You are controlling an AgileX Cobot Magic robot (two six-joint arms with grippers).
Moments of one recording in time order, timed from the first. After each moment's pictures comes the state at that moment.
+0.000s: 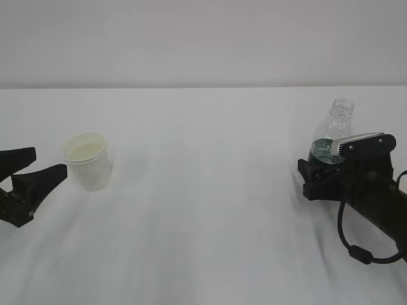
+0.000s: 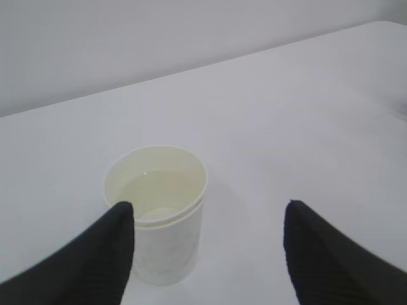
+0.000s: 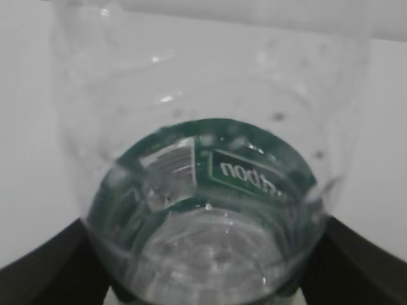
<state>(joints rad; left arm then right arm) 0.08 1.65 -0.26 0.66 -1.15 -0.18 0.13 2.13 -0.56 -0.09 -1.15 -0.06</state>
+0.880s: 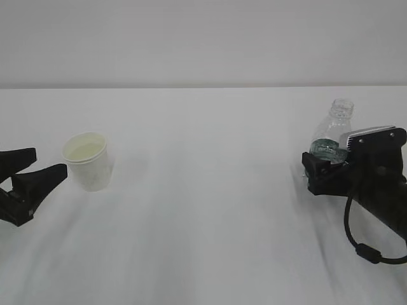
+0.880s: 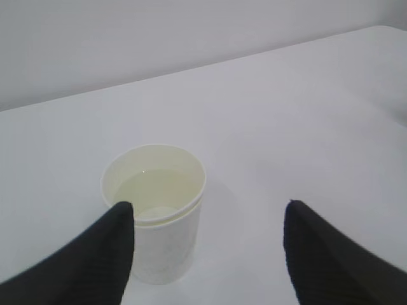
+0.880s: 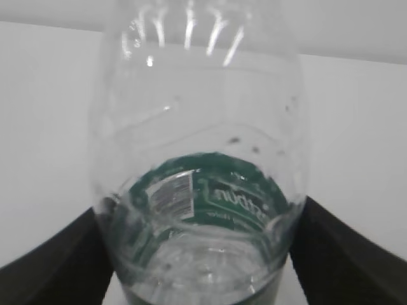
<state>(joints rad) 0.08 1.65 -0.26 0.67 -1.15 -0.21 0.13 2.05 -0.52 -0.08 -1.15 -0.05</state>
